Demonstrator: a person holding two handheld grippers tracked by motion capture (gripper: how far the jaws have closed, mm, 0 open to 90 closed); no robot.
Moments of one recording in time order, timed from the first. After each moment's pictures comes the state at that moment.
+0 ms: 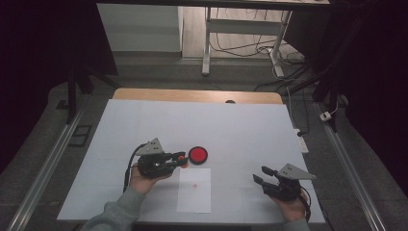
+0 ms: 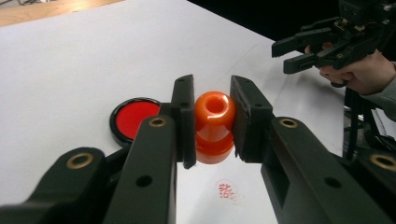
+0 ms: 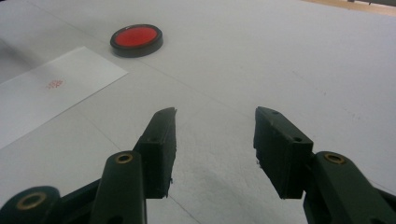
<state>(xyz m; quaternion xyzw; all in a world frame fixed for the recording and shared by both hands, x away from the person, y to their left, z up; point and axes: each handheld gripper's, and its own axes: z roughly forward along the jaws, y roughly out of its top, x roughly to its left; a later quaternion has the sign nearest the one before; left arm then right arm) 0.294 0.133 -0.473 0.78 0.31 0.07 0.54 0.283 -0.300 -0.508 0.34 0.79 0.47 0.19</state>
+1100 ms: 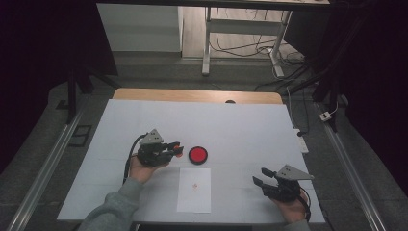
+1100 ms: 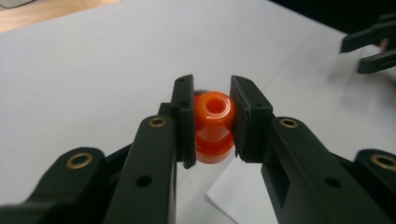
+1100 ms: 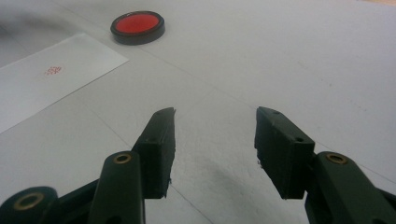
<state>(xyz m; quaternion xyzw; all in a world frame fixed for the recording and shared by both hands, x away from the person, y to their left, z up) 0.332 0.140 -0.488 0.79 0.35 0.11 0.49 0.281 -0.301 -0.512 0.34 0.80 0.45 0.19</state>
